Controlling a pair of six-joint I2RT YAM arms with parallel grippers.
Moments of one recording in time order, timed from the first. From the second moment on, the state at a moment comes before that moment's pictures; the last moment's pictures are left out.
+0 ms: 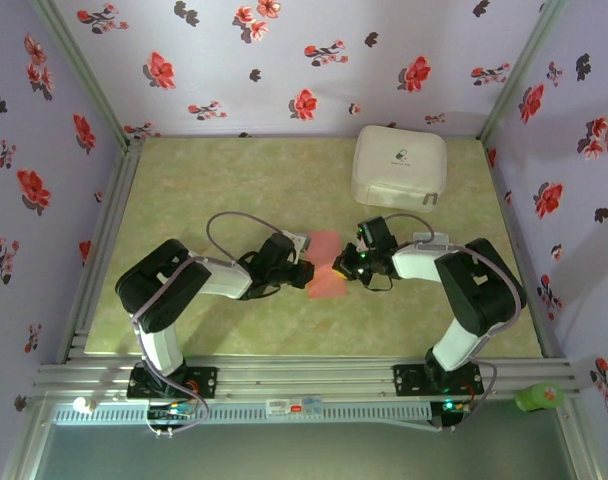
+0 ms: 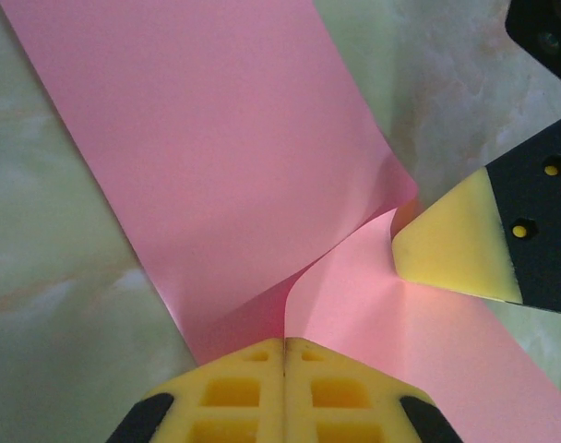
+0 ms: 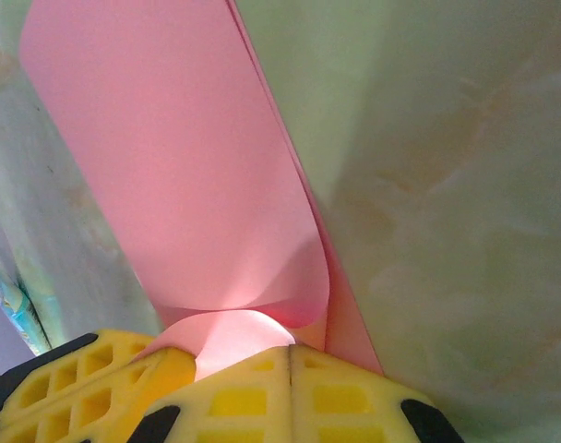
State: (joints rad) left arm -0.82 1.81 0.73 0.37 0.17 -0.52; right arm 0.48 1.67 0.69 -0.02 -0.47 1.01
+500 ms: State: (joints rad) left arm -0.82 1.81 0.74 0.35 0.18 -0.51; right arm 0.48 1.64 0.77 -0.07 -0.49 1.00
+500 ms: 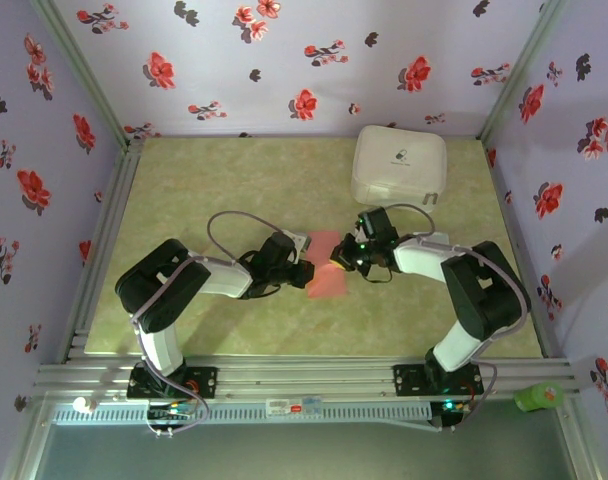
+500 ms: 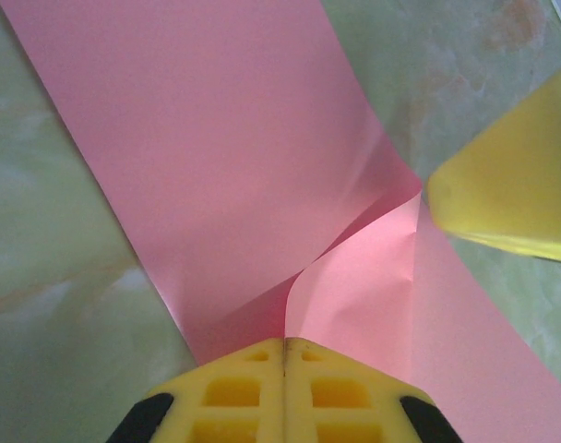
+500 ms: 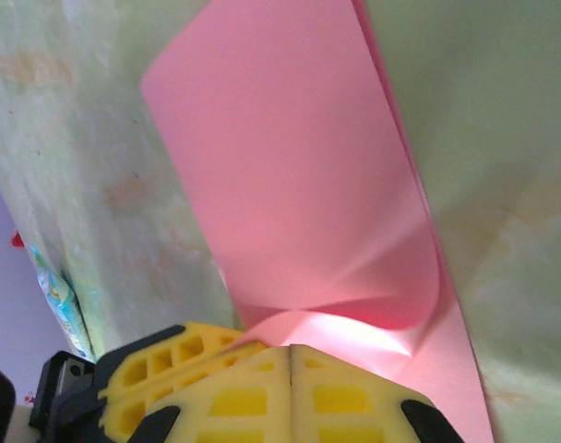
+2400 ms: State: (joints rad) left arm -0.82 1.81 0.76 0.29 0.19 -0.50; right arm 0.50 1.72 0.78 -0.11 -0.48 0.92
